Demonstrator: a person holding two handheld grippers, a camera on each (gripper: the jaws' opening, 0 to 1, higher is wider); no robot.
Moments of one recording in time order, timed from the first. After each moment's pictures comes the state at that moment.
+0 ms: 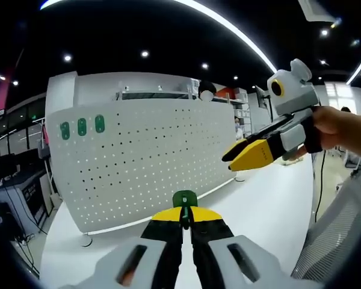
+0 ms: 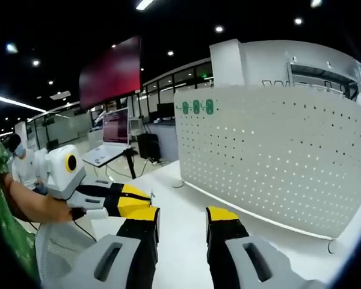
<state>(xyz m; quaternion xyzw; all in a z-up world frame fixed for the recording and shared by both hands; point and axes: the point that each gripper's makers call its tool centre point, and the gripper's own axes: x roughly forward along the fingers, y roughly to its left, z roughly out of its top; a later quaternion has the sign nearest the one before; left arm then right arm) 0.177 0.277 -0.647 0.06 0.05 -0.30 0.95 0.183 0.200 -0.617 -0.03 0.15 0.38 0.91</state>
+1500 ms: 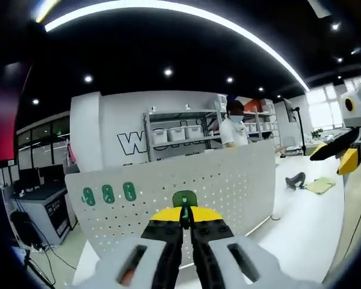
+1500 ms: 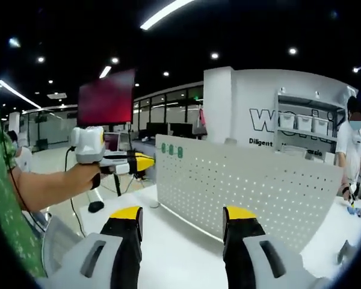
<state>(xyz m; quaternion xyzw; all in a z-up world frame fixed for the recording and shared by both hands) 0.265 0.283 -0.511 0.06 -0.01 -0.20 0.98 0.164 0.093 -0.507 -0.05 0.07 0.34 0.94</state>
